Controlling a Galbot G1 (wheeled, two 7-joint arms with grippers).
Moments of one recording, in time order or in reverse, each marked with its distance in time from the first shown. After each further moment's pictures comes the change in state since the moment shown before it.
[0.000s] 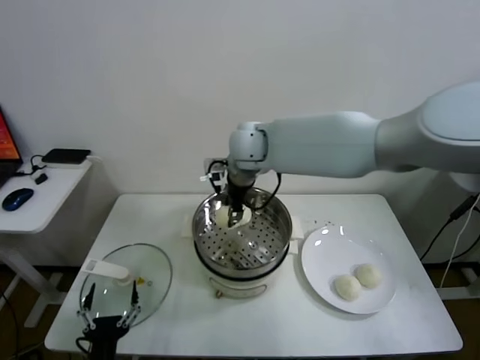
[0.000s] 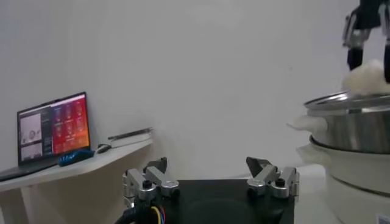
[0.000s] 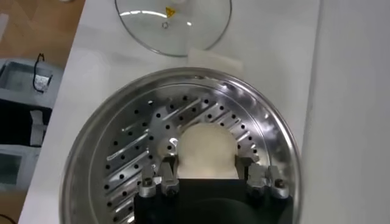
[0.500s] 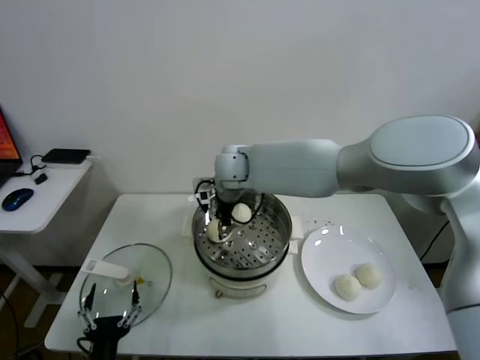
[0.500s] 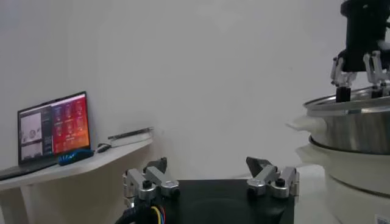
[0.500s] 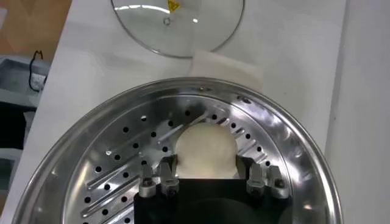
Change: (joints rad) left arm -0.002 -0.005 -0.001 0.002 0.004 -0.001 0.000; right arm -0.110 0.066 0.030 -0.093 -0.060 0.003 0.007
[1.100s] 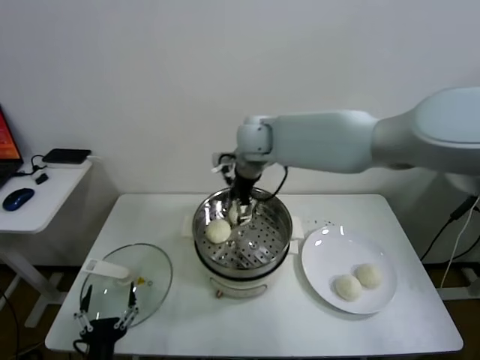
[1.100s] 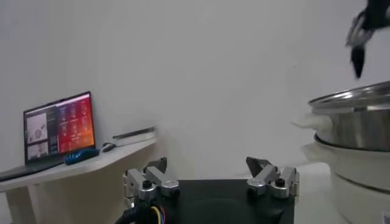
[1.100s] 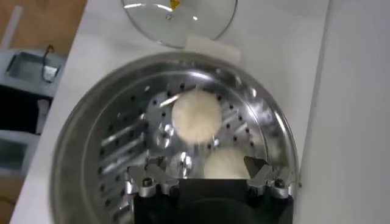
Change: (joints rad) left arm 0.012 0.005 -0.009 -0.002 -0.001 0.000 -0.001; right arm 0.270 -0.207 -0.145 0.087 0.027 0.200 -0.232
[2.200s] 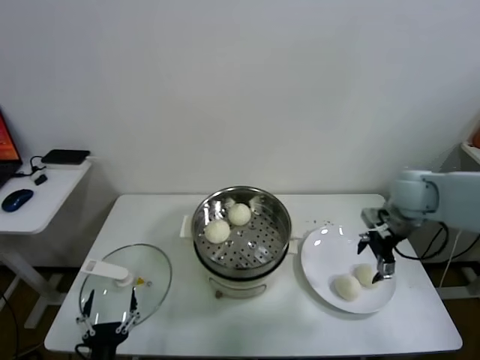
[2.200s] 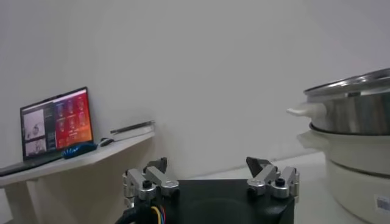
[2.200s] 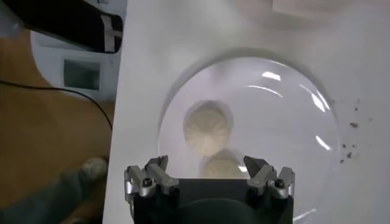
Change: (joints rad) left arm -0.002 -0.006 -0.002 0.038 0.017 -0.013 -0.009; right arm -0.078 -0.615 -0.247 0.323 -0.379 0.098 0.122
